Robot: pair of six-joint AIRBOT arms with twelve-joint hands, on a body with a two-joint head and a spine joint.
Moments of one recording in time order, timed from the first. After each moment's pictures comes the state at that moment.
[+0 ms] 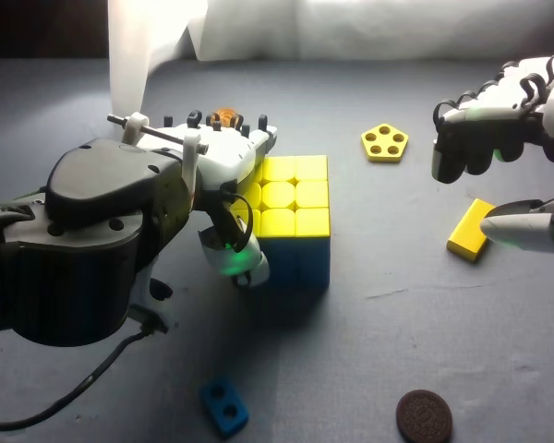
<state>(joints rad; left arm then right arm) 0.33 -1.20 0.93 -1.71 -0.76 2.49 -0.34 -0.58 0.66 -0.20 0.28 -0.69</state>
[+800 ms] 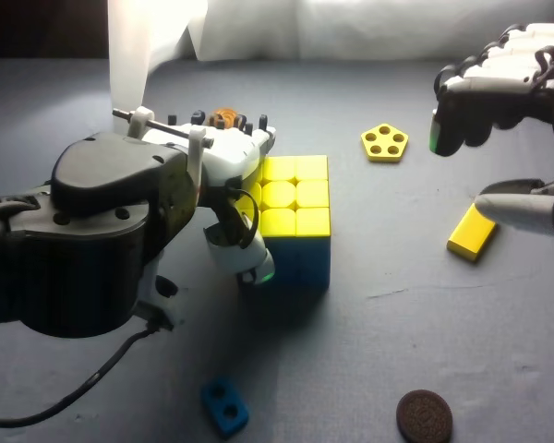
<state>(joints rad) 0.30 -1.21 0.93 -1.74 -0.76 2.51 -0.43 -0.58 0.65 -0.11 0.48 -0.79</state>
